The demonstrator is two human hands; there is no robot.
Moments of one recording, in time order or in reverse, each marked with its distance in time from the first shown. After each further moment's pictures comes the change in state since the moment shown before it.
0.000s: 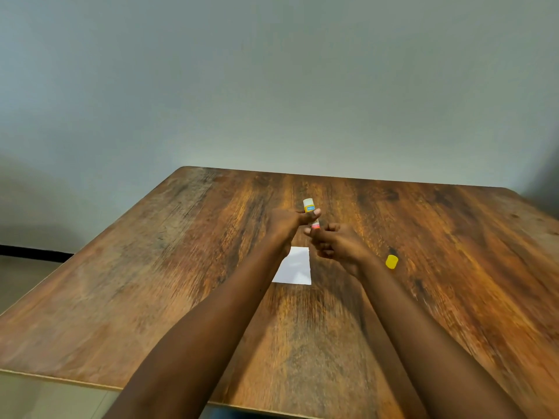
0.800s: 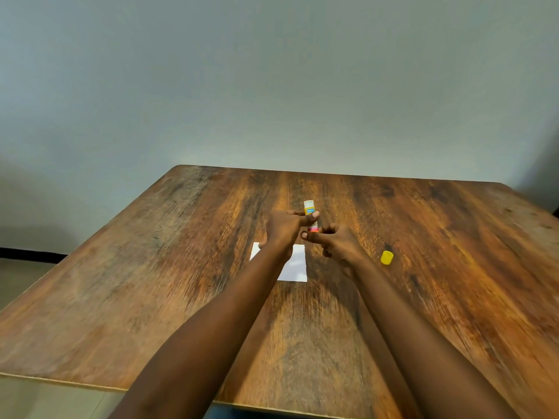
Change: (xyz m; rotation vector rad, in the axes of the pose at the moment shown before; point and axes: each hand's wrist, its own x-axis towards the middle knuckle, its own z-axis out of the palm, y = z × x) left_hand 0.003 -0.014 0.012 0.120 0.091 0.023; right_hand -0.002 0.011 0.000 -0.042 0.110 -0.031
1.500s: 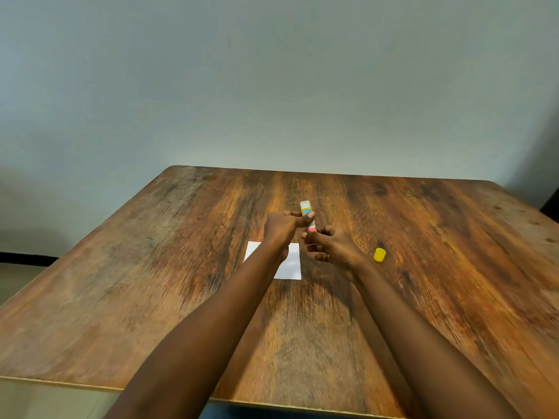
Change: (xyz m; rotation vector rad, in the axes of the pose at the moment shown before) left_hand 0.002 -0.007 0.003 -0.094 -0.087 -0.017; right_hand -0.006 0.009 -0.009 0.074 -0.098 -0.003
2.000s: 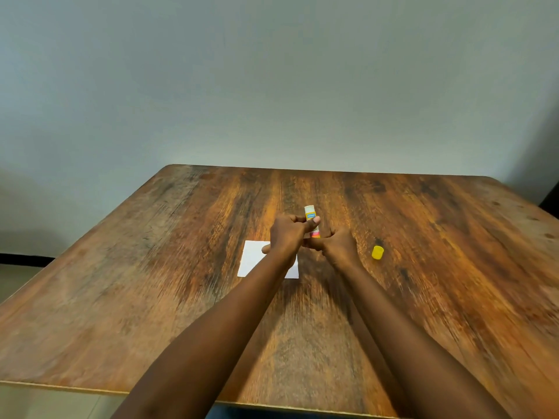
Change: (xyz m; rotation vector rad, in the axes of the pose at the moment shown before) left_hand -0.002 -0.016 0.017 0.122 0.040 0.074; right_hand 0.007 0.010 0.003 -0.280 0.370 -0.005
